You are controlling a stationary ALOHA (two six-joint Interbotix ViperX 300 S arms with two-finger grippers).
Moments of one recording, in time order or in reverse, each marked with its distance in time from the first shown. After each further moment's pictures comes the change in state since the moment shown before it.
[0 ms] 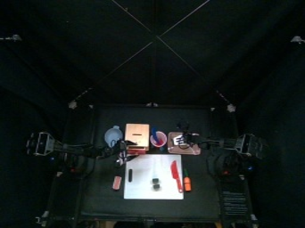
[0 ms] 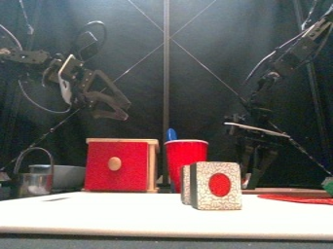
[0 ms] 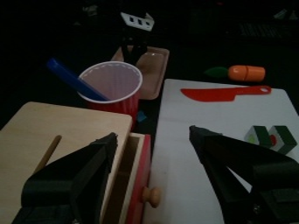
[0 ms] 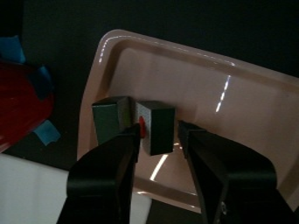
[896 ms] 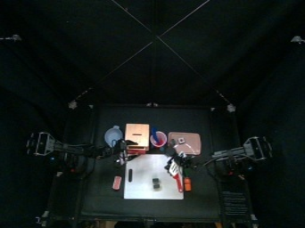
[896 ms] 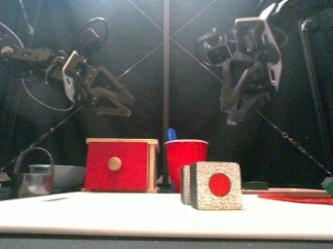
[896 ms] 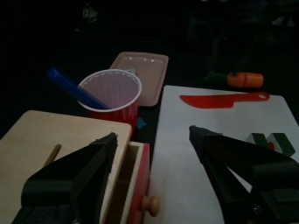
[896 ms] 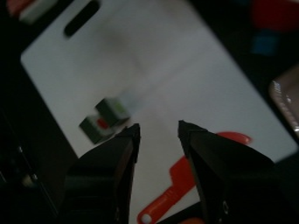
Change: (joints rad) left arm 0.000 0.000 -0.021 0.002 0.000 0.000; right arm 0.565 -0.074 -0.161 0.072 -0.029 -0.264
